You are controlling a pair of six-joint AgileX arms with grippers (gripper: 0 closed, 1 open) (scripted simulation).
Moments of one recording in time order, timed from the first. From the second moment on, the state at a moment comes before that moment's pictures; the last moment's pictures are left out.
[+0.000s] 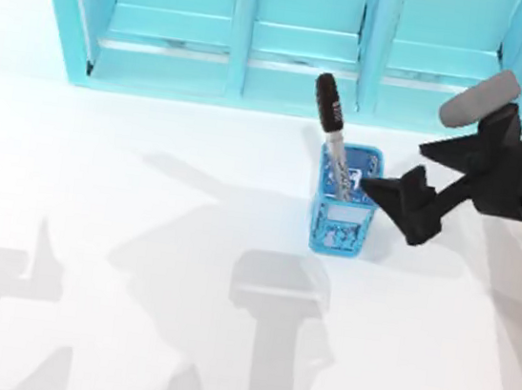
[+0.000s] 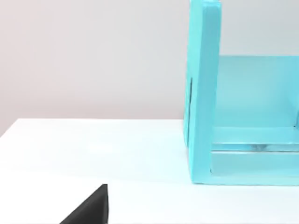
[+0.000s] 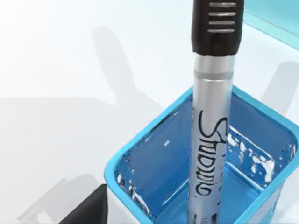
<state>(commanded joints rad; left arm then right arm) 0.00 0.00 0.00 0.00 0.00 0.00 0.29 1.64 0.84 0.13 -0.54 -0.15</state>
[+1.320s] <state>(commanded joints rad) 0.00 0.00 0.00 0.00 0.00 0.00 0.43 2.00 1.04 0.34 -0.43 -0.06</state>
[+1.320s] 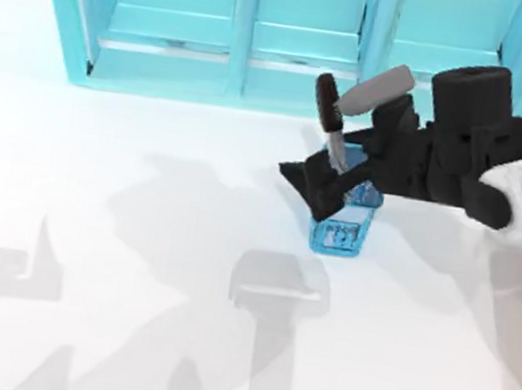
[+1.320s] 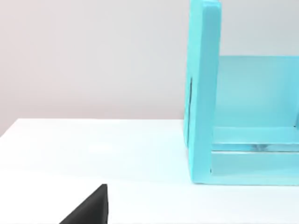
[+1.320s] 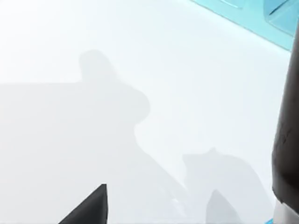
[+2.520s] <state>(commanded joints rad) 0.00 0.00 0.00 0.00 0.00 0.00 0.41 1.99 1.06 0.30 -0.45 -0.07</state>
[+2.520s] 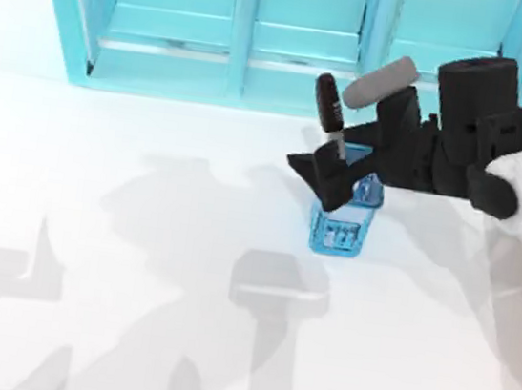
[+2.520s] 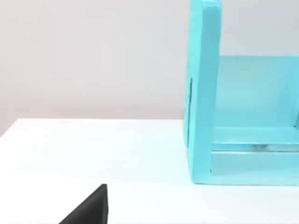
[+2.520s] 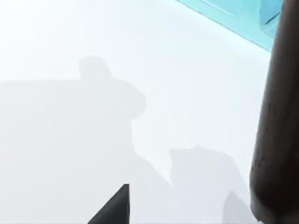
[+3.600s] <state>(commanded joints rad) 0.00 0.00 0.00 0.00 0.00 0.00 0.02 1.65 1.29 -0.44 -0.75 -0.38</state>
